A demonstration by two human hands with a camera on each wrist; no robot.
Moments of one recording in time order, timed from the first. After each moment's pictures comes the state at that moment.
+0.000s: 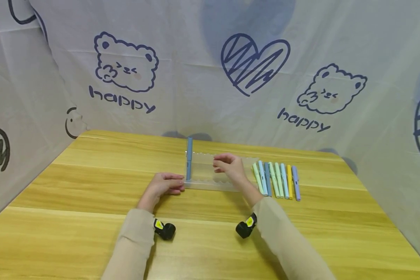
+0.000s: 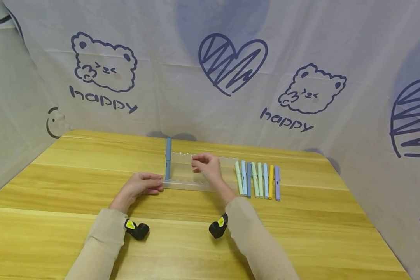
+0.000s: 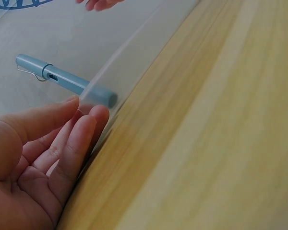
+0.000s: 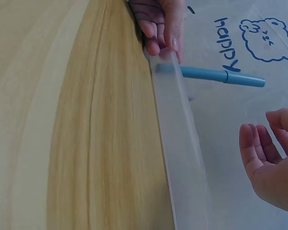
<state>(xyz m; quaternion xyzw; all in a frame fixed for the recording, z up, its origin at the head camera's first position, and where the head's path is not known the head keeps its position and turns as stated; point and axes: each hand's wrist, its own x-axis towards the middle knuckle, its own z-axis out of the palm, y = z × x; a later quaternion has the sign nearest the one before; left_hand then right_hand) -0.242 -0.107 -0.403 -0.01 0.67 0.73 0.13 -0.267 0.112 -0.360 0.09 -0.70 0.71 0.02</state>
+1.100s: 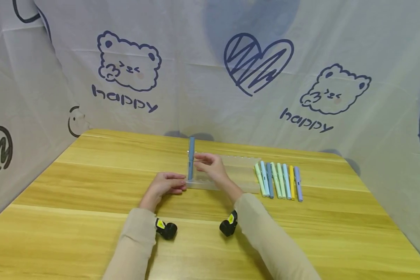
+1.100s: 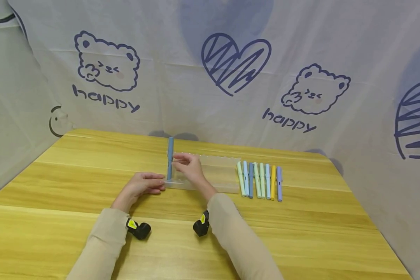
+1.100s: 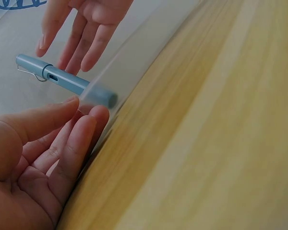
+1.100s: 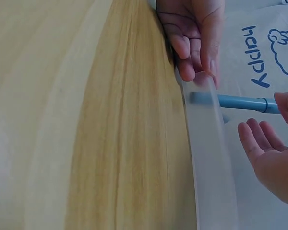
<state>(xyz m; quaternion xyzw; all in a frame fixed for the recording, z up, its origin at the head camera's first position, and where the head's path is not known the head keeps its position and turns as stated) -0.241 -0.108 -0.404 0.00 0.67 0.73 0.13 -0.273 0.065 -0.373 0.19 -0.71 0.68 0.00</state>
